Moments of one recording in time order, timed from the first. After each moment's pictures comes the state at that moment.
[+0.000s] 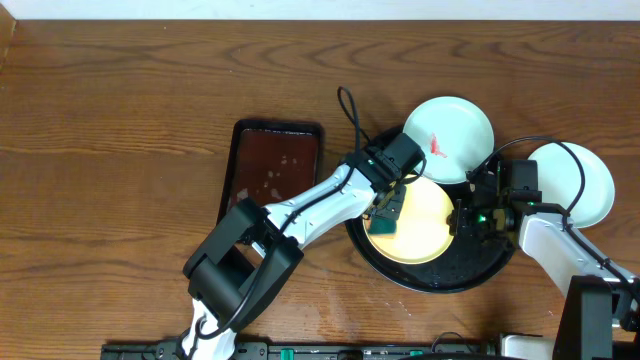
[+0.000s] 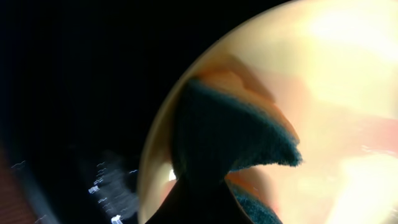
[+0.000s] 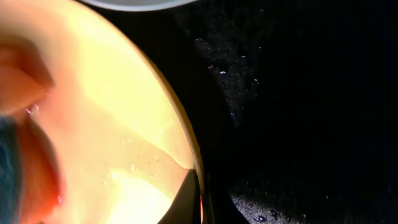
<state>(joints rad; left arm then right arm) -0.82 2.02 1.40 -0.69 -0.01 -0.51 -0.04 1.51 0.62 -0.41 -0.36 0.13</state>
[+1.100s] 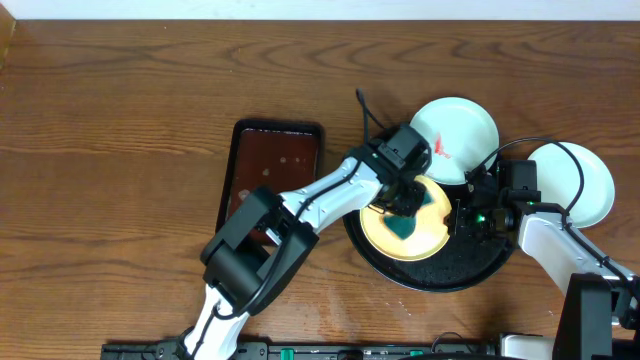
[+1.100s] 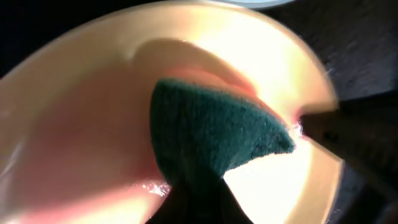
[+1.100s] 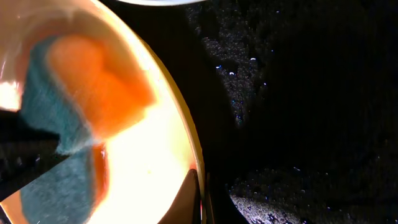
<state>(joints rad) -0.81 2.11 1.48 -0.62 0.31 -0.38 -0.04 1.52 0.62 -0.41 -0.39 0.14</state>
